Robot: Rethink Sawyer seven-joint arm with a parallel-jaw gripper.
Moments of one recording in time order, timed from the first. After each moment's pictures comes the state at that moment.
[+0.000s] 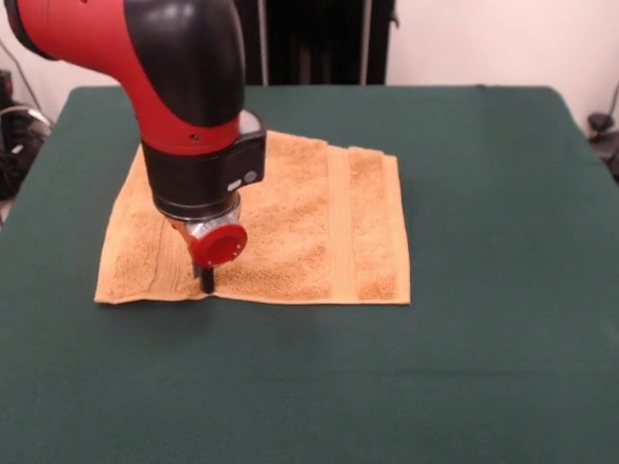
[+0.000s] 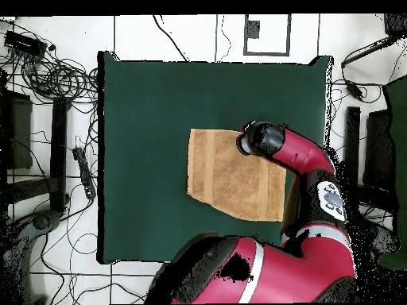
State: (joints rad) arm -0.30 -0.25 -0.12 1.26 0.12 0.52 2.35
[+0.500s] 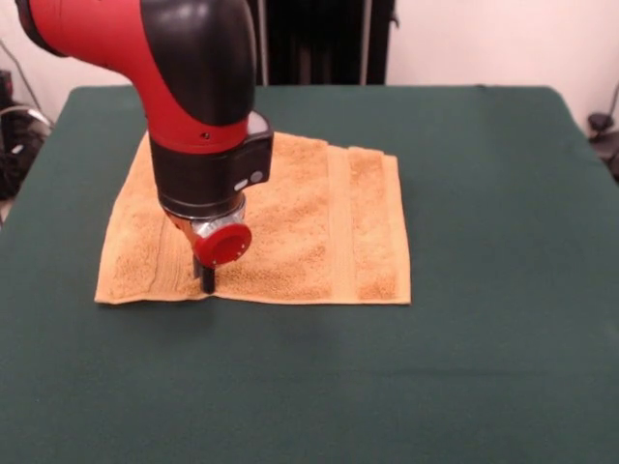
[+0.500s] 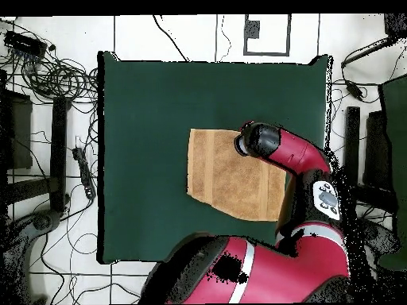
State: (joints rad) arm -0.28 -0.25 -0.14 1.27 0.12 0.50 2.35
